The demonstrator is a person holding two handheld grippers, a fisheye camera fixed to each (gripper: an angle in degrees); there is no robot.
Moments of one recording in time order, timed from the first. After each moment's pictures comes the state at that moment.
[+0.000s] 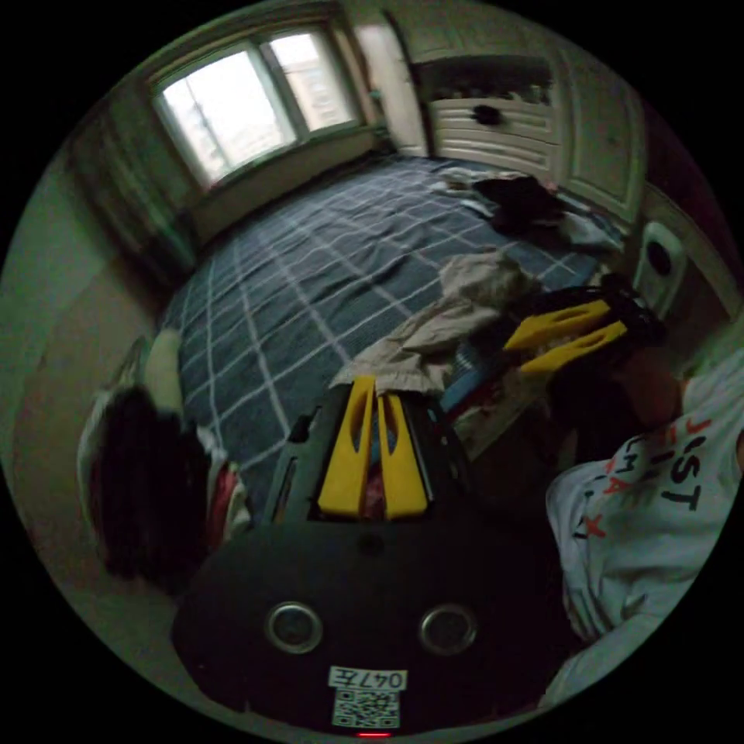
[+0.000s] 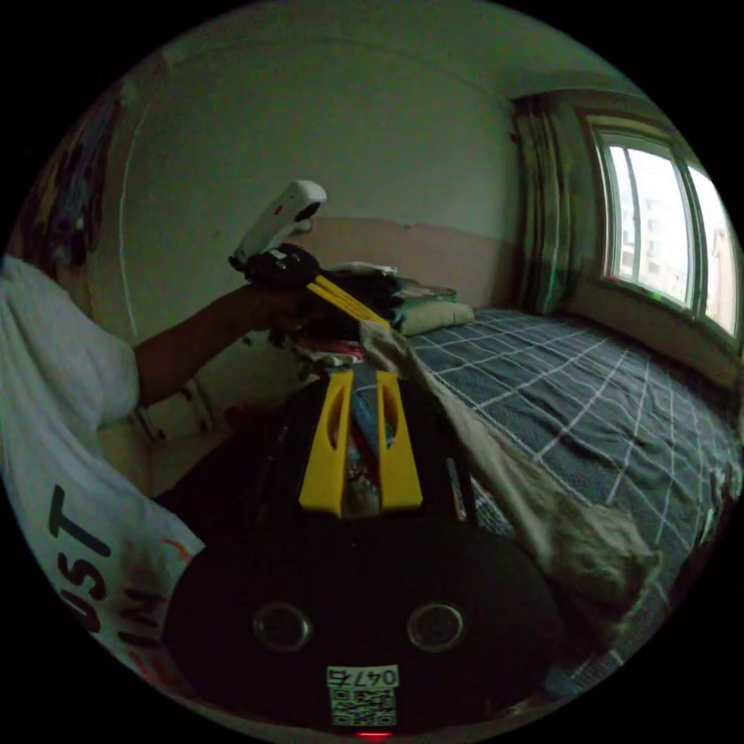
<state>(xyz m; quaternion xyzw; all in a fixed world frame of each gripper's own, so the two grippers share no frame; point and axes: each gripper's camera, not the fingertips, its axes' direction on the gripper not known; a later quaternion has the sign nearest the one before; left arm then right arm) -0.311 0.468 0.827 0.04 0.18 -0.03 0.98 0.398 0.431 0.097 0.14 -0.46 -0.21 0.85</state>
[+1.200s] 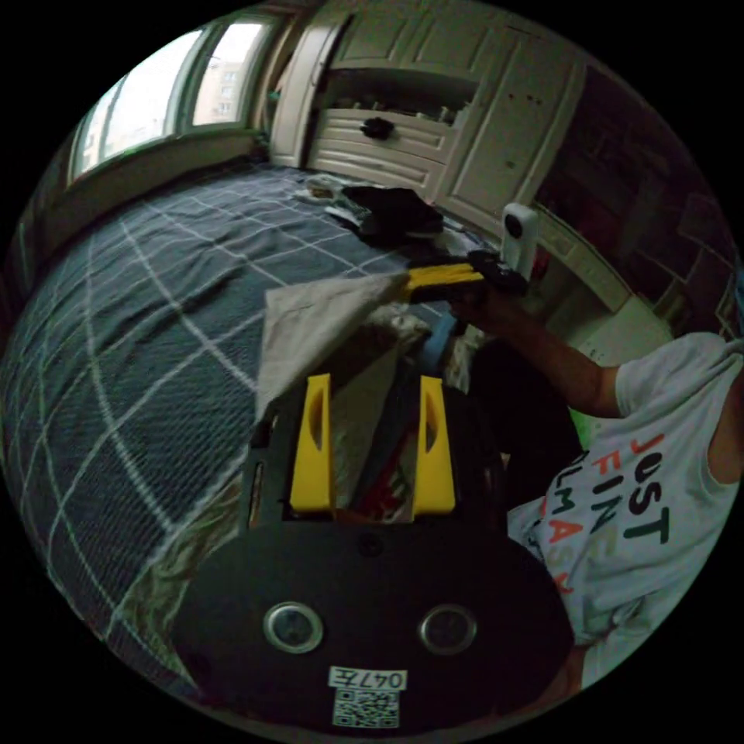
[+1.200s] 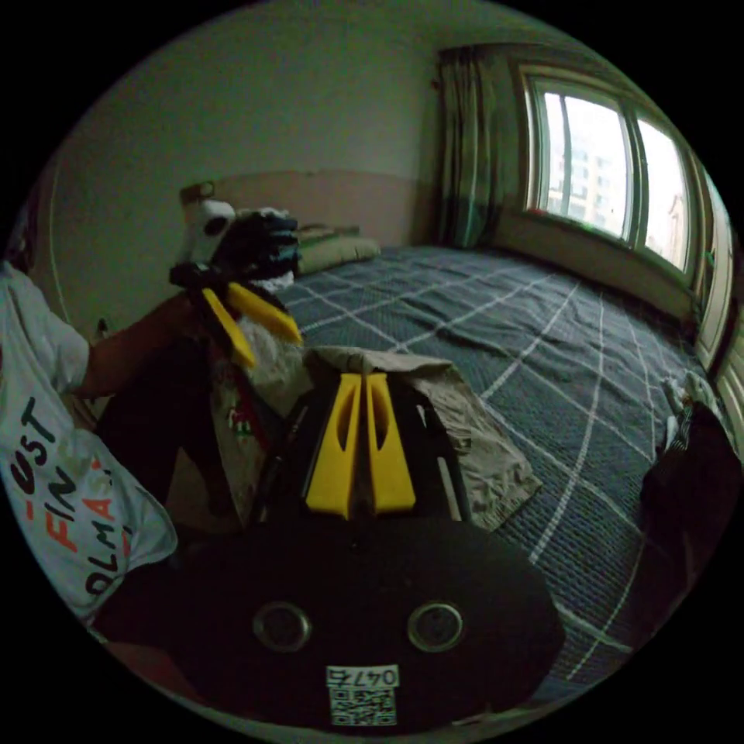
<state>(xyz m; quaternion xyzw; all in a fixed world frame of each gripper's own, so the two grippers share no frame) -0.318 0.533 0.925 0.10 0.46 0.03 0.88 0.436 0.438 0.248 0.06 -0.36 -0.17 0.92</state>
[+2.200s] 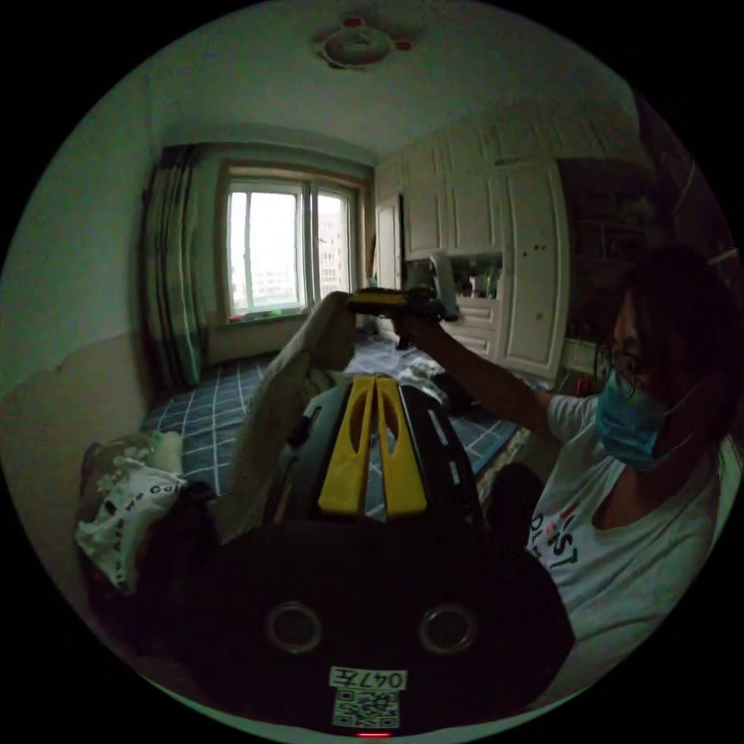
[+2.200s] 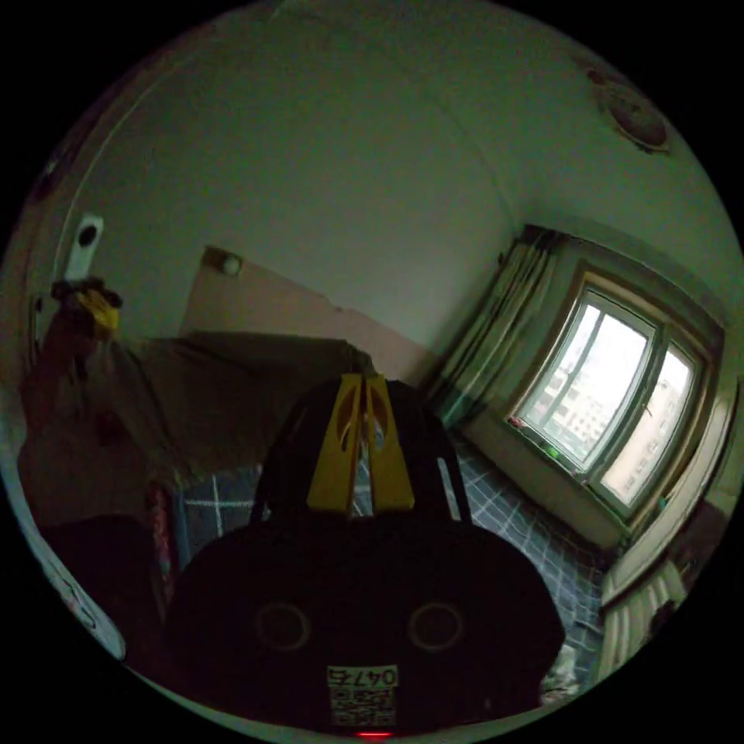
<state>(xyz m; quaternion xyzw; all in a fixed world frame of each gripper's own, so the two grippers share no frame) -0.589 0.705 0.678 0.36 0.25 -0.13 0.89 0.213 0.122 0.060 0.31 -0.26 -0.30 0.86</state>
